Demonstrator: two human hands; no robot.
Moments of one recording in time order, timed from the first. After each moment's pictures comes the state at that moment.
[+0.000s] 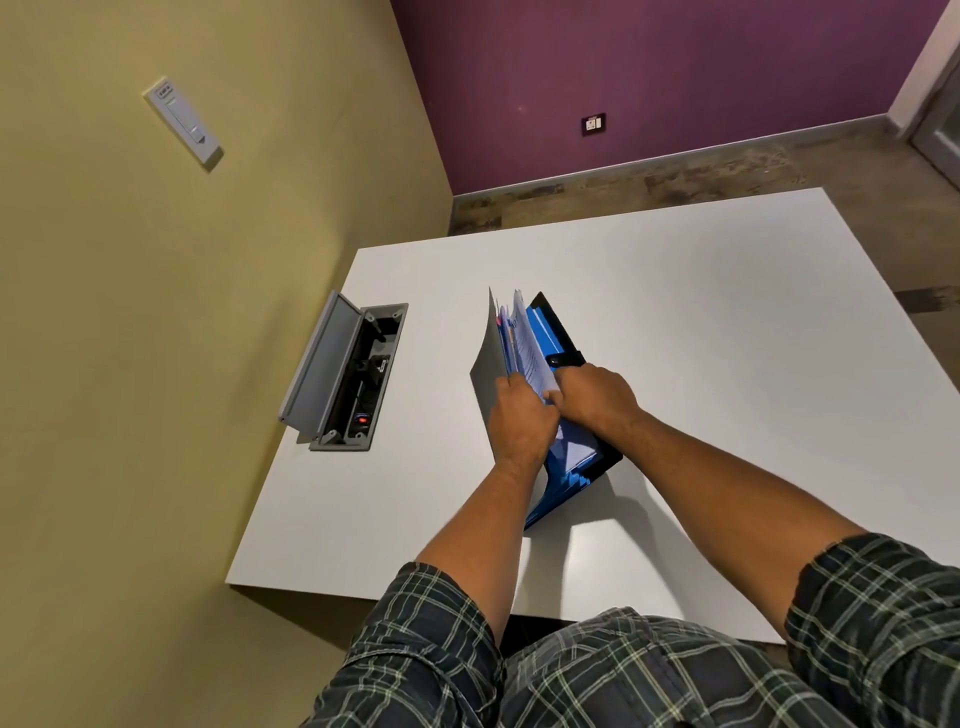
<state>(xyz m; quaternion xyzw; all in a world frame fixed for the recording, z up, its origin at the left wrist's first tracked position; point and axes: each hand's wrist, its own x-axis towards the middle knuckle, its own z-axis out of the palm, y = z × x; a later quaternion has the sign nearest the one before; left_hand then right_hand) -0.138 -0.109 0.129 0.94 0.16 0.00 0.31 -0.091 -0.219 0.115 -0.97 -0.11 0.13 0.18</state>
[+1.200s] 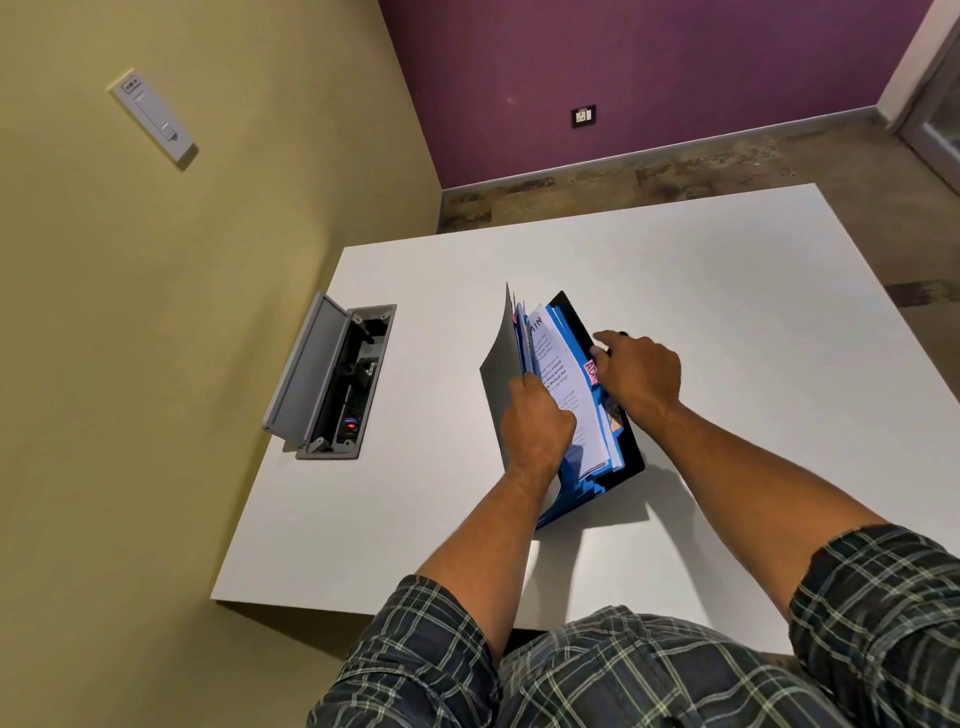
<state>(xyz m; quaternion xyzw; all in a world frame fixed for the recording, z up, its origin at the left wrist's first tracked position) -0.129 -0.133 0.134 0.95 0.13 -0.05 0.29 -0.061 -0.275 0.103 -0.98 0.02 -0.07 0.20</state>
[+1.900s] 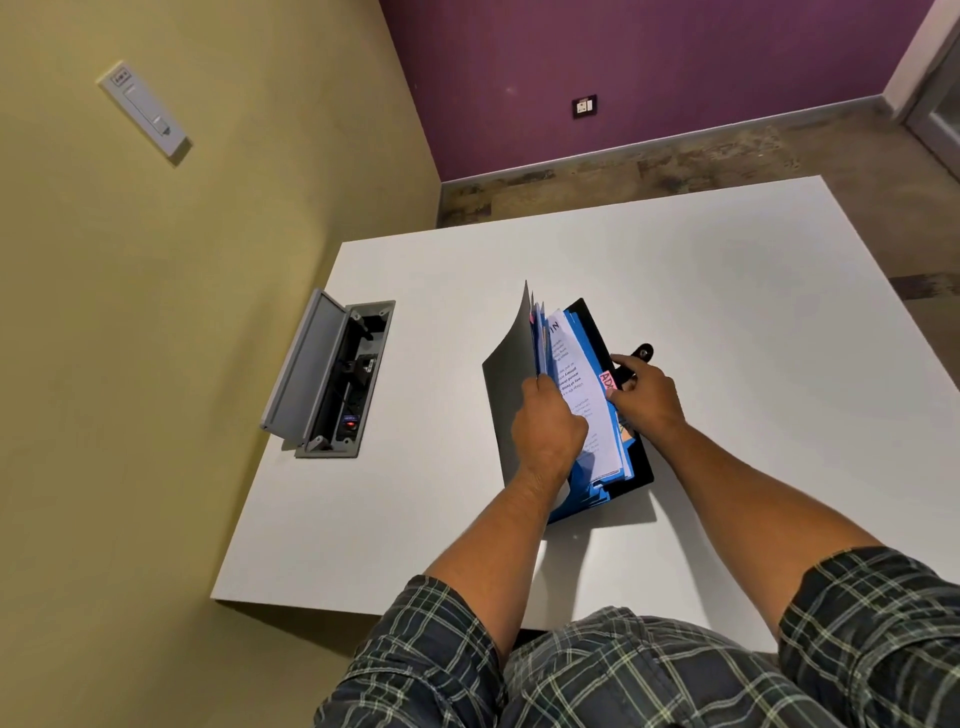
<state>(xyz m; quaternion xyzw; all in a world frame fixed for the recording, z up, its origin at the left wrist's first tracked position) -0.129 -0.142 0.126 0.95 0.10 -0.06 0.29 -0.076 -0.290 0.059 -0.85 0.11 0.09 0.51</state>
